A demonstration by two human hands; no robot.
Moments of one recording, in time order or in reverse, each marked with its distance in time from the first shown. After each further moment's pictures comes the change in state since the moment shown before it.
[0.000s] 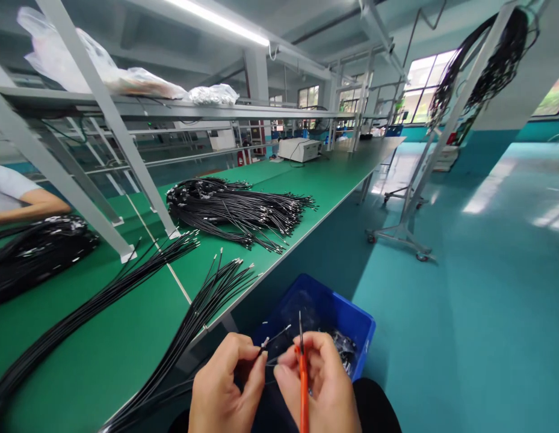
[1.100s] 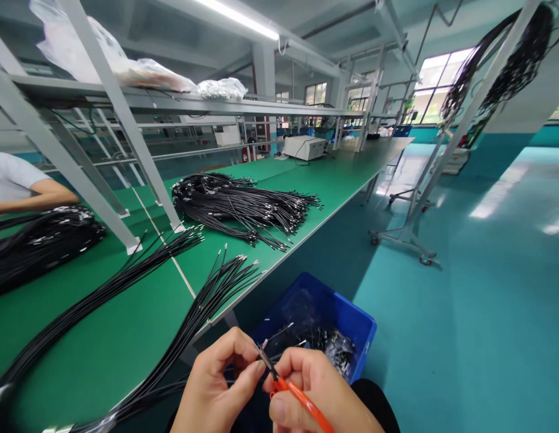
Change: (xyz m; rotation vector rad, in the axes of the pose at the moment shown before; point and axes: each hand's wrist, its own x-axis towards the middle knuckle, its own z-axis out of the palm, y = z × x) left_hand 0.014 0.002 -0.026 -0.462 -0.267 -0.261; right_hand 0.021 -0.009 -0.025 -0.067 -0.737 0.422
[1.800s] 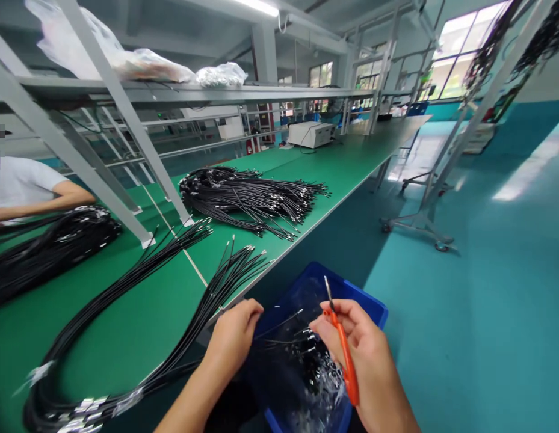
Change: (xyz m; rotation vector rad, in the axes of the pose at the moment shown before) left_hand 0.033 -0.041 -0.009 0.788 -0.182 -0.219; right_hand 0.002 -0.012 -0.002 0.193 0.720 -0.331
